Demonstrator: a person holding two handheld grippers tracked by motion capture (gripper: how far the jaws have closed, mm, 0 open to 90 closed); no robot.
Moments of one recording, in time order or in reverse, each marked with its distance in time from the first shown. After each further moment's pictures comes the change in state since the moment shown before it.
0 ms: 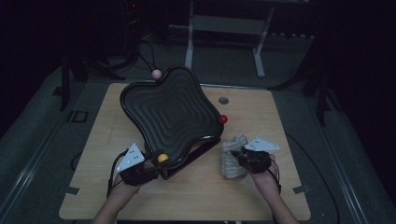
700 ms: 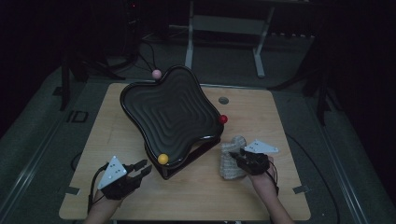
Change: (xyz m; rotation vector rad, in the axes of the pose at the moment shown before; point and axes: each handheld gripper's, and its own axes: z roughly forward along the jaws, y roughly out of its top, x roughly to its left) left arm -0.003 -0.034 -0.042 0.062 0.137 0.039; right arm 0.003 -0.009 0.006 -0.013 0.010 0.027
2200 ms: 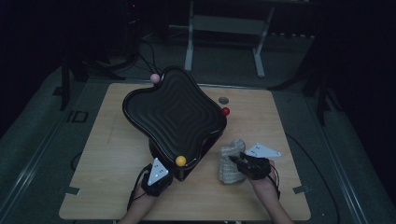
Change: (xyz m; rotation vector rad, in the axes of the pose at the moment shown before) left arm -0.050 -0.014 0.099 0.061 -0.040 0.015; right arm 0.009 -0.003 -0.015 -0.022 0.040 0.006
